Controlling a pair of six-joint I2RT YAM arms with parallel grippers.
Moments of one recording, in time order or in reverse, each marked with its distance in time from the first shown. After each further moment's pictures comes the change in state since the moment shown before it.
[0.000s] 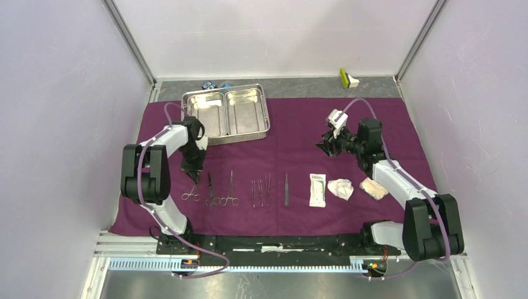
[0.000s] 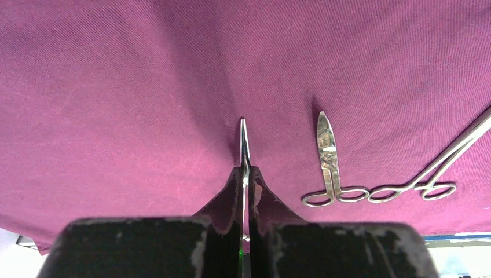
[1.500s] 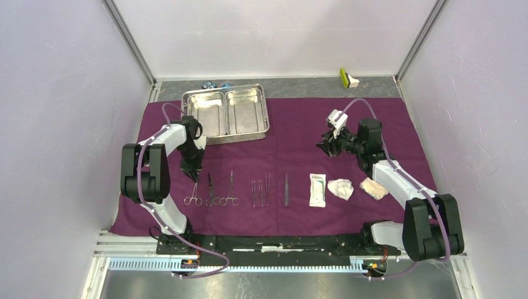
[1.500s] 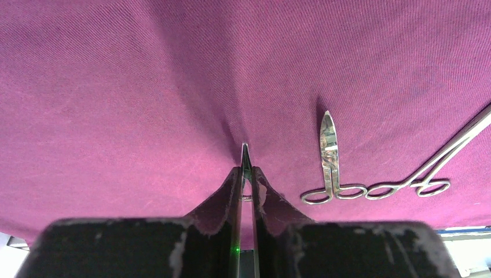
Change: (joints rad) left arm 0.028 0.011 0.014 -0.017 0.011 0.000; right arm 0.000 0.000 -0.002 0.000 0.000 0.000
